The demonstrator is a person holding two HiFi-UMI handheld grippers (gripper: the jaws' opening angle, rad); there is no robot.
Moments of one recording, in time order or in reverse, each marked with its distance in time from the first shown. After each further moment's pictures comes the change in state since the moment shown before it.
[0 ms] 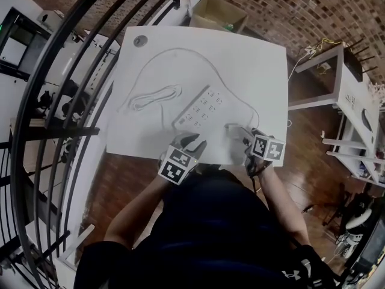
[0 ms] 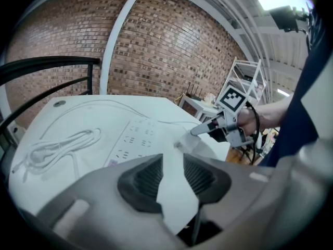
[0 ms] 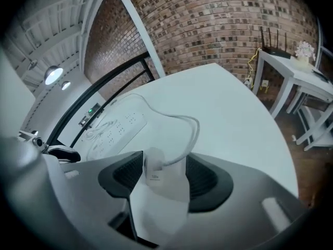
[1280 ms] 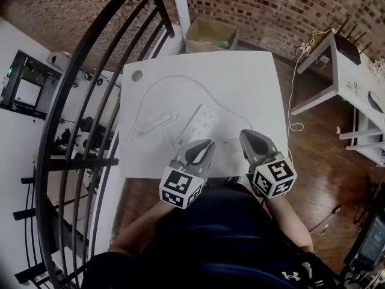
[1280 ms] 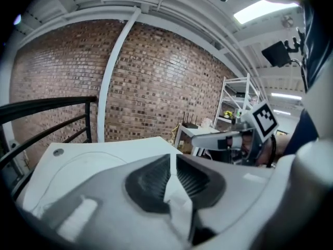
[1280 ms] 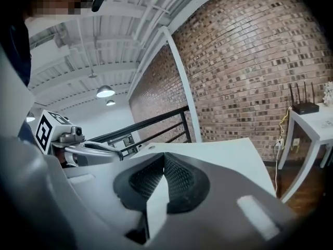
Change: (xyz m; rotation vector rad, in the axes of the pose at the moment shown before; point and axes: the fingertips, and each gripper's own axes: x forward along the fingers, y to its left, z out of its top) left arm -0.048 -0.071 0.147 0.084 -0.330 0.007; right arm -0.153 0.111 0.102 -0.324 -0.566 0.261
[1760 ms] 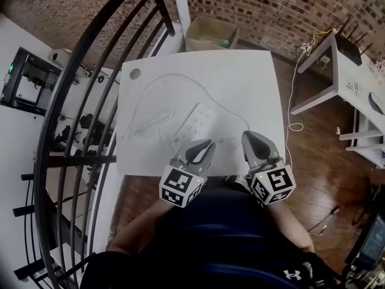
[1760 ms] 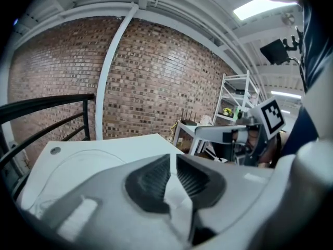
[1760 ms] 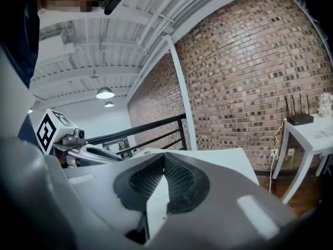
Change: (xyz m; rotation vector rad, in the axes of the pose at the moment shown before) left arm 0.010 -0.013 -0.004 0.006 0.038 -0.006; right arm -0.023 -0.006 0.016 -0.055 -0.085 -0.047
